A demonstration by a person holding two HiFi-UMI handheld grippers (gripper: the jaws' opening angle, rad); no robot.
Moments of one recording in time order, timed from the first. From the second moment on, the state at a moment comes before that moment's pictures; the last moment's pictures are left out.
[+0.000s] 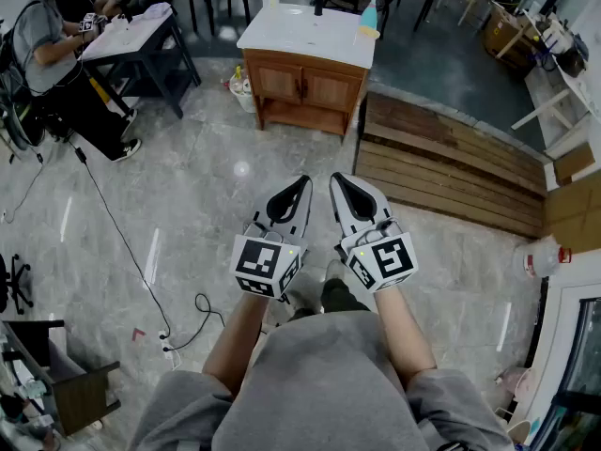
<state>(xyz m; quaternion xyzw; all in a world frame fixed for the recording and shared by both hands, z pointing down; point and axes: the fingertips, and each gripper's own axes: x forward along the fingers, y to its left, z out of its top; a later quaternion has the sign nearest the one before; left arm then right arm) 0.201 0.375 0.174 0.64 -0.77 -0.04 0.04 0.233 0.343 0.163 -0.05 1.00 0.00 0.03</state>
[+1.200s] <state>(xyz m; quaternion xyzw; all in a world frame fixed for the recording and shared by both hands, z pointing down) 0.152 0.348 0.207 0.63 -0.77 -0.01 0.07 0.179 0.310 0.197 -0.04 1.00 -0.04 0.01</state>
